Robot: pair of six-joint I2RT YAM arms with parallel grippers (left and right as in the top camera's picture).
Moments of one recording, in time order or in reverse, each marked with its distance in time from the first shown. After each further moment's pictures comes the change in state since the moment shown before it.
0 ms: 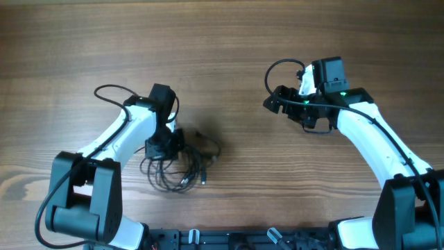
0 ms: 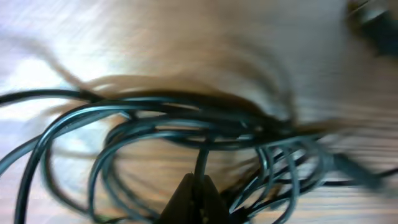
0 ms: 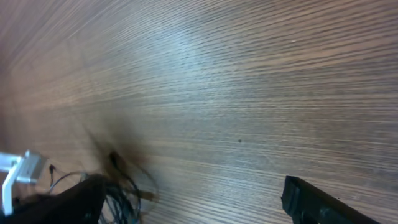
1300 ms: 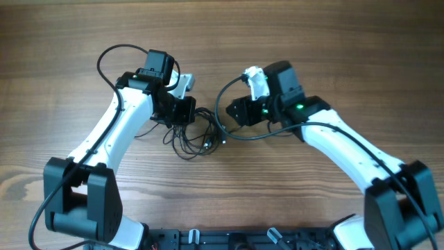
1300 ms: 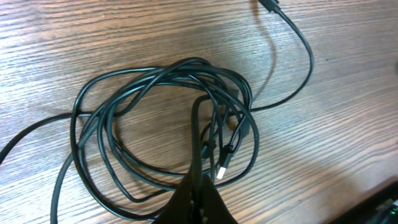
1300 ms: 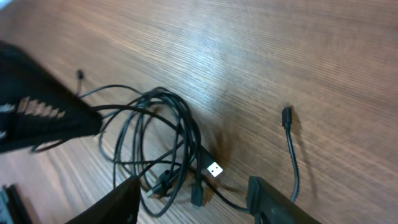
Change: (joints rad) left arm 0.001 0.000 0.253 0.044 0.164 0.237; right arm 0.298 0.045 0.000 0.293 0.043 -0.262
